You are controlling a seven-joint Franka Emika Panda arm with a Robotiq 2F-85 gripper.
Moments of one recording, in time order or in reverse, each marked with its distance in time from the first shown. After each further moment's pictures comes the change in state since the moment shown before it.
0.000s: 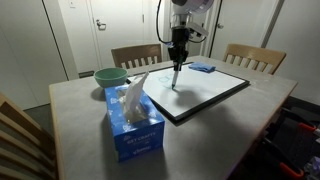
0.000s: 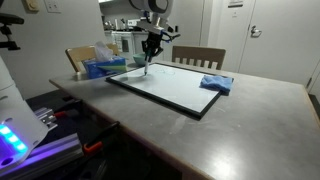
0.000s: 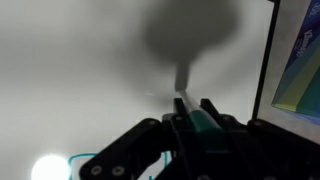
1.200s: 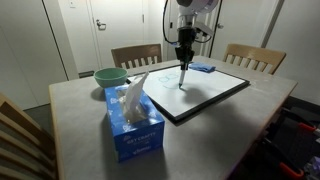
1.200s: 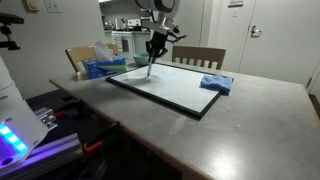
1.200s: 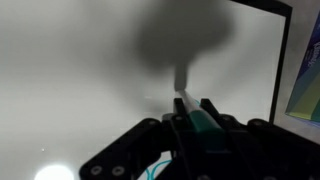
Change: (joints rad) arm -0.037 -0.003 -0.026 -0.001 0.000 -0.052 -0.045
